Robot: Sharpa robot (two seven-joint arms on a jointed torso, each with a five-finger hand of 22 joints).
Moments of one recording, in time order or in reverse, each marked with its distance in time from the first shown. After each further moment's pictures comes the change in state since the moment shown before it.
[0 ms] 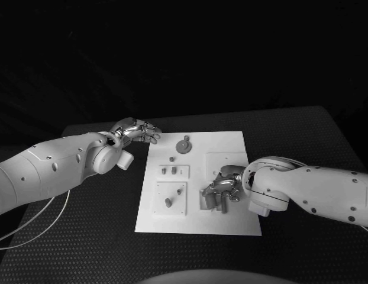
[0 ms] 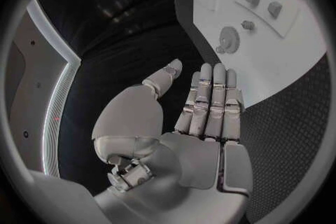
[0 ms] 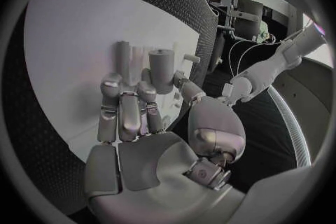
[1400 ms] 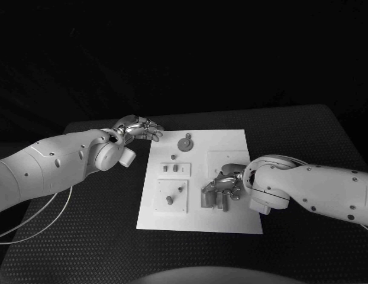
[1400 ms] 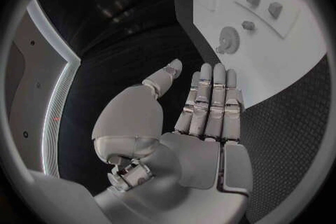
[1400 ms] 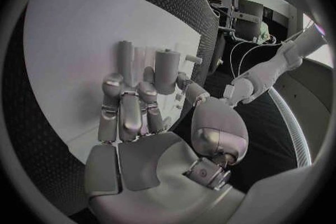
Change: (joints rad) left arm 0.000 0.001 0.000 -0.001 0.000 0.000 -0.003; left_hand 0.000 0.000 0.002 0.002 0.000 -0.002 -0.002 0.000 -0.001 0.000 0.000 0.000 0.000 0.000 0.000 -0.004 0.004 0.000 0.000 0.000 0.000 -0.001; right arm -0.006 0.013 0.001 -0.021 -0.004 0.017 0.002; right_hand -0.068 -0.121 0.022 0.074 0.005 0.017 0.011 -0.008 -0.010 -0.013 -0.005 0.000 0.010 -0.012 -0.007 -0.005 -0.018 0.002 -0.008 -0.004 0.000 0.000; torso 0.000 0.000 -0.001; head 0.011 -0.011
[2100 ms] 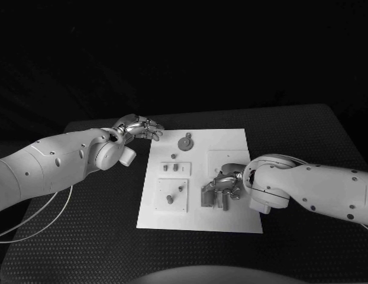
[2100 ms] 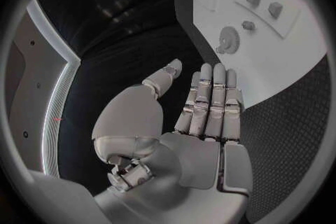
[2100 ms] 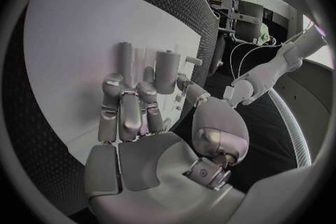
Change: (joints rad) left arm 0.000 0.000 0.000 -0.001 0.000 0.000 0.000; left_hand 0.000 0.000 -0.002 0.002 0.000 -0.001 -0.001 0.000 -0.001 -0.003 0.004 0.000 -0.001 0.000 0.000 0.000 0.003 0.000 0.000 0.000 0.000 -0.001; right arm -0.001 0.003 0.000 -0.002 -0.006 0.010 0.000; right_hand -0.011 -0.068 0.018 0.058 0.000 -0.006 0.006 -0.004 0.002 -0.007 0.007 -0.004 0.002 -0.013 0.002 0.000 -0.012 0.000 -0.004 0.000 0.000 0.000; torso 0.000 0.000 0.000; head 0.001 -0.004
